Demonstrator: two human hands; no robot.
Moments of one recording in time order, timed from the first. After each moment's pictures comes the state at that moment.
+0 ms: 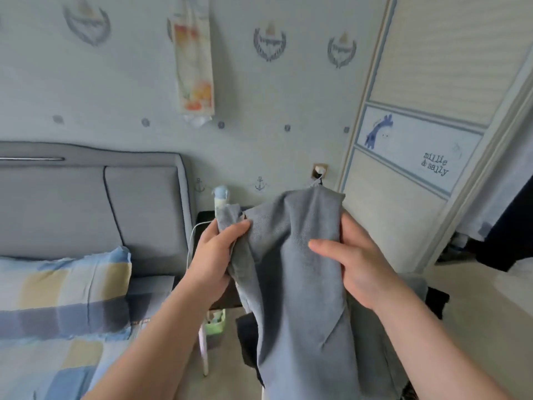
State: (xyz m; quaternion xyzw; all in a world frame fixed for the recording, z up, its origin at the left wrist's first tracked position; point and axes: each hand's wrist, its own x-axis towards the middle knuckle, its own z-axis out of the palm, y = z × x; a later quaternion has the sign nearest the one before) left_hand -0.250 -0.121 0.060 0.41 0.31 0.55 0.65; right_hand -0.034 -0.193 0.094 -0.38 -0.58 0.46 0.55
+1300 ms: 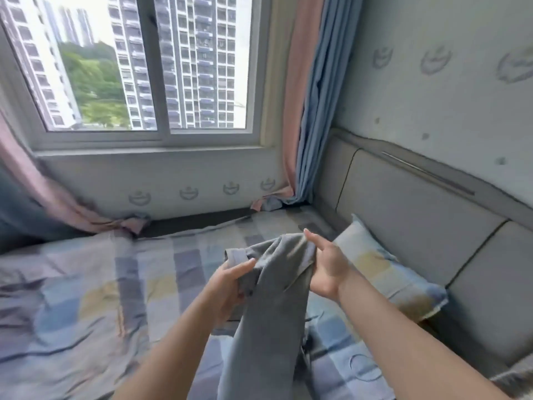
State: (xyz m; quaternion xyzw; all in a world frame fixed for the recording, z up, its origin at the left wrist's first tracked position) left_hand -0.681 -0.441 -0.022 0.05 0.55 0.77 0.32; right_hand -0.618 -0.249 0.043 -0.22 -0.44 0.87 -0.02
